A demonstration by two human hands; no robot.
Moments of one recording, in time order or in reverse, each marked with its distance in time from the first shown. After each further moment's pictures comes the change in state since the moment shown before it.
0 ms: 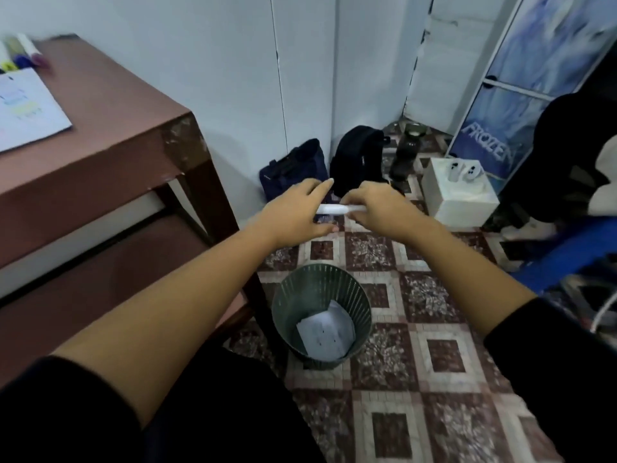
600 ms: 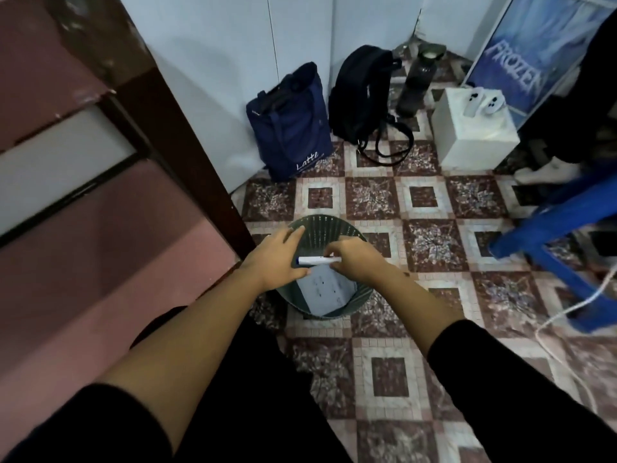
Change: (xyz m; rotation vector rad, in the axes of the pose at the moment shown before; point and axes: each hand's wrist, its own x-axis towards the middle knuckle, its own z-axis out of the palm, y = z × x) left_hand -0.064 -0.041 0.151 -0.131 -0.397 -0.248; right_hand -0.036 0.009 0.182 0.086 -0.461 0.156
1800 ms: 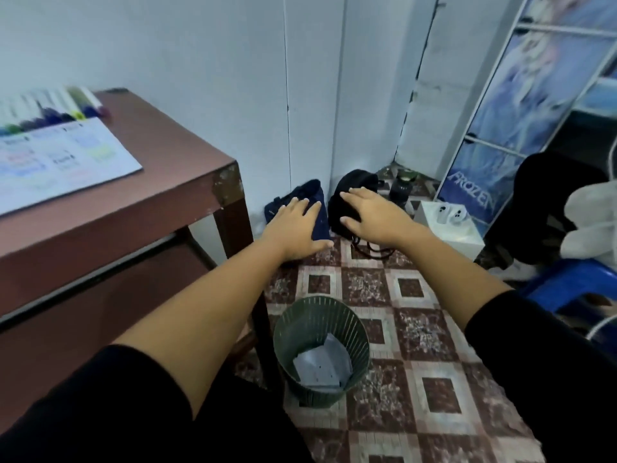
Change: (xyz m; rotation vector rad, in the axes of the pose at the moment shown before) left_hand -0.020 0.059 -0.176 0.208 0.379 0.053; right_hand -0.064 -0.057 -0.213 -0.229 0.466 -0.115
